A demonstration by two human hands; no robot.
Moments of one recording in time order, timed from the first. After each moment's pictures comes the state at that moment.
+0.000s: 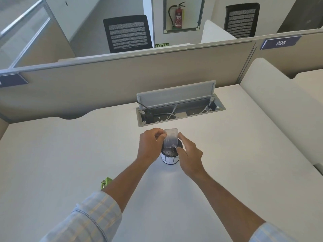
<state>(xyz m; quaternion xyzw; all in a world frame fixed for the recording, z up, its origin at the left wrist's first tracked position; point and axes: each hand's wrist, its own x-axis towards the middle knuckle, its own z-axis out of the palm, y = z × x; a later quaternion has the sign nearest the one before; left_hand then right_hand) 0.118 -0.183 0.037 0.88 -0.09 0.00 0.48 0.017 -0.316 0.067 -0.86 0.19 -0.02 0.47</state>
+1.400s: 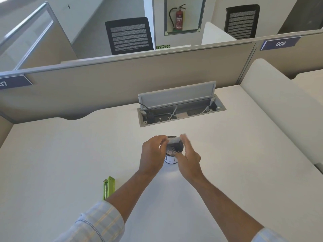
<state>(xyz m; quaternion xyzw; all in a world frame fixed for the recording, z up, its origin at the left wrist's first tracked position) 0.071 -0.180 0.041 0.88 -0.13 0.08 0.45 0.001 -0.305 0.065 -0.82 0.22 -0.03 0.53</state>
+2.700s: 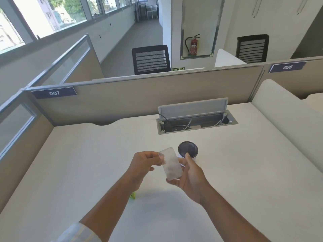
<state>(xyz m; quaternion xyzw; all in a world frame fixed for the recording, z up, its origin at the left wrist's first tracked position) 0.018 -0.059 0.101 0.73 0.02 -0.20 0.65 -0.041 -0.249 0.079 -0.42 0.21 0.16 0.87</state>
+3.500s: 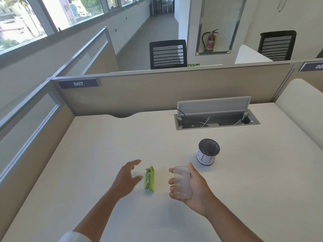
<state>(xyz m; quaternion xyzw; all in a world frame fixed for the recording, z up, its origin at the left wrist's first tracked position) 0.002 0.090 0.020 0.91 0.02 -0.14 0.39 -0.060 -0.188 0.051 -0.36 0.19 0.29 0.87</state>
